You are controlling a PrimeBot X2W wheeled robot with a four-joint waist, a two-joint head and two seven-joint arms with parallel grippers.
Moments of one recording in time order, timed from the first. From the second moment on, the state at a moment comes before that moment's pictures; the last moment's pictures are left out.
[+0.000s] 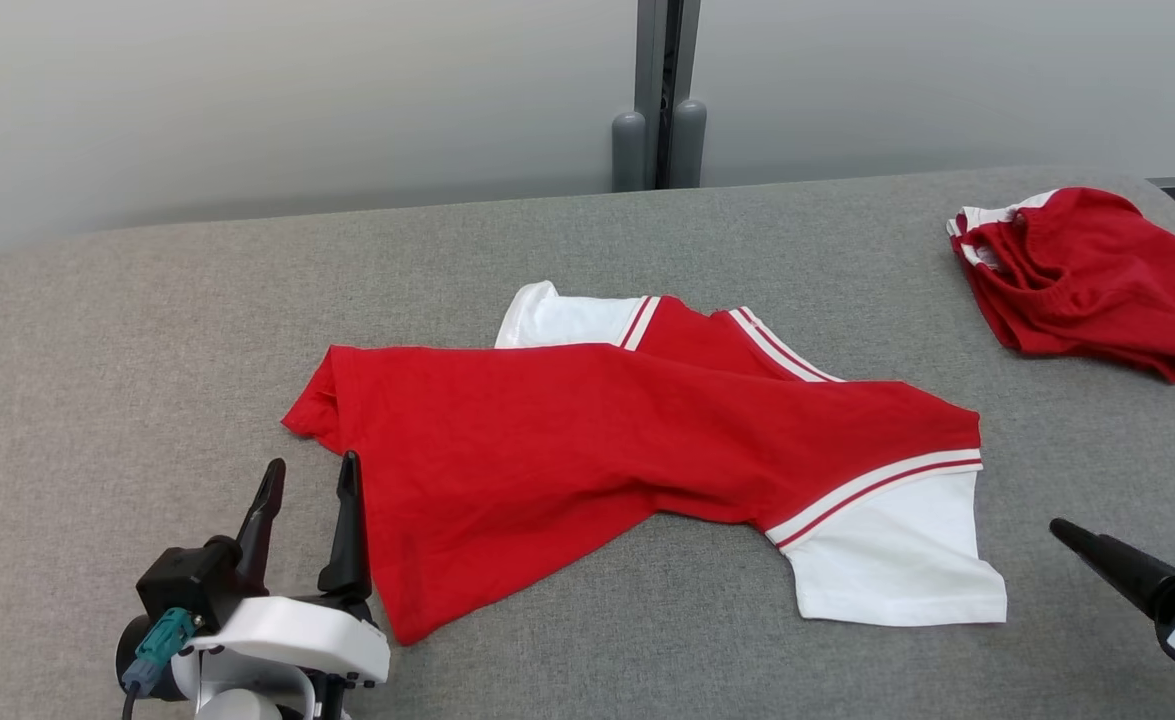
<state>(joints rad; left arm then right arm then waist) -0.12 0.05 -0.11 0.34 -0.36 0.01 -0.26 -0.33 -0.86 0.78 0.30 1.64 0.13 0.15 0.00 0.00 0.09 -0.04</state>
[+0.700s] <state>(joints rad) -0.11 0.05 -0.02 0.22 -0.34 0.04 -0.26 -0.20 -0.50 0.30 0.20 1.03 0.13 -0.26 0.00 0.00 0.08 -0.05</state>
